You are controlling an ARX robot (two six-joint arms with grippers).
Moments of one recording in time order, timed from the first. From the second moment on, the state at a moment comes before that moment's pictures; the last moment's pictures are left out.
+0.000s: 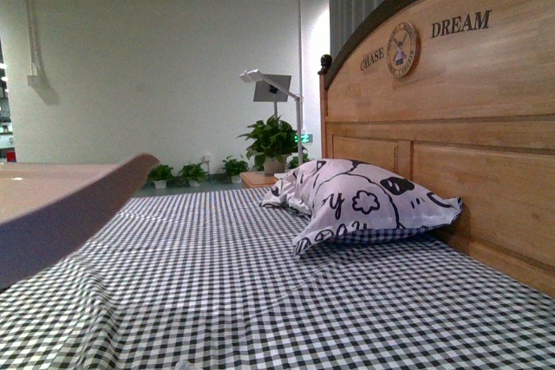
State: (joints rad) left arm 0.40 0.93 0.47 0.15 0.56 0.51; right arm 0.71 0.68 0.46 0.27 0.84 -0.11
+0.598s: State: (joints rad) left arm 0.38 1.34 0.61 0.01 0.57 1.07; right arm 0.71 0.68 0.46 0.27 0.84 -0.11
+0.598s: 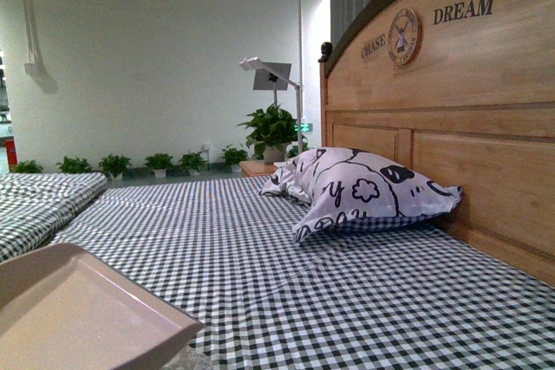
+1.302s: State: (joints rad) left arm 0.43 1.41 0.64 -0.14 0.55 1.30; right arm 0.71 0.68 0.46 0.27 0.84 -0.11
